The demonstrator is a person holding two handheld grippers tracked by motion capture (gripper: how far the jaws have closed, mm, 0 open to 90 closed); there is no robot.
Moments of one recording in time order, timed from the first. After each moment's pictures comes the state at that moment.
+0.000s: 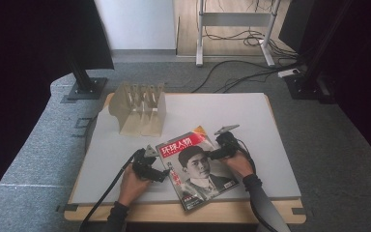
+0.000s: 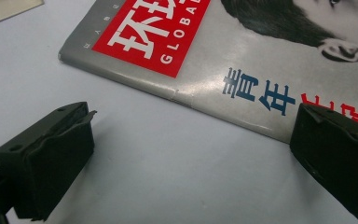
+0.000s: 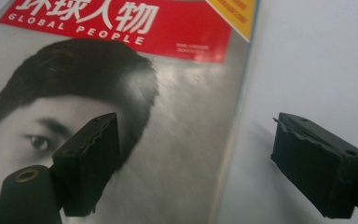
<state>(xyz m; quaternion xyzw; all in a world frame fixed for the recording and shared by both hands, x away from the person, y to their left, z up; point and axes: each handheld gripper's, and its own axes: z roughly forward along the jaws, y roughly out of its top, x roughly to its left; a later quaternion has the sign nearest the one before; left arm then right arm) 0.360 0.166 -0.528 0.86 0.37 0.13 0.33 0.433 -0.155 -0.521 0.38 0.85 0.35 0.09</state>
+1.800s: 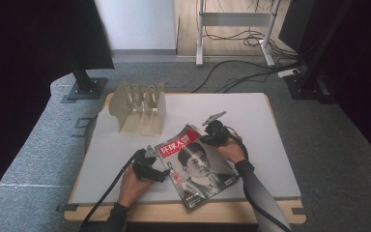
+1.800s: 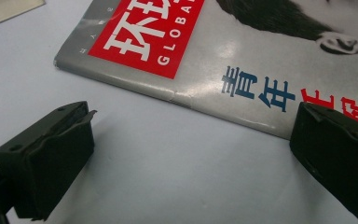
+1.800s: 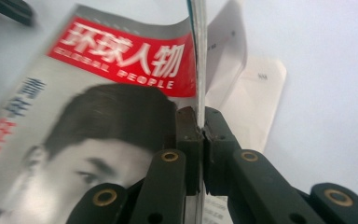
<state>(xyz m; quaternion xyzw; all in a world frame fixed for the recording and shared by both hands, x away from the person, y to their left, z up) 0.359 0.165 -0.528 0.86 0.37 0.14 0.32 0.447 -0.122 -0.470 0.31 0.88 0.33 0.10</state>
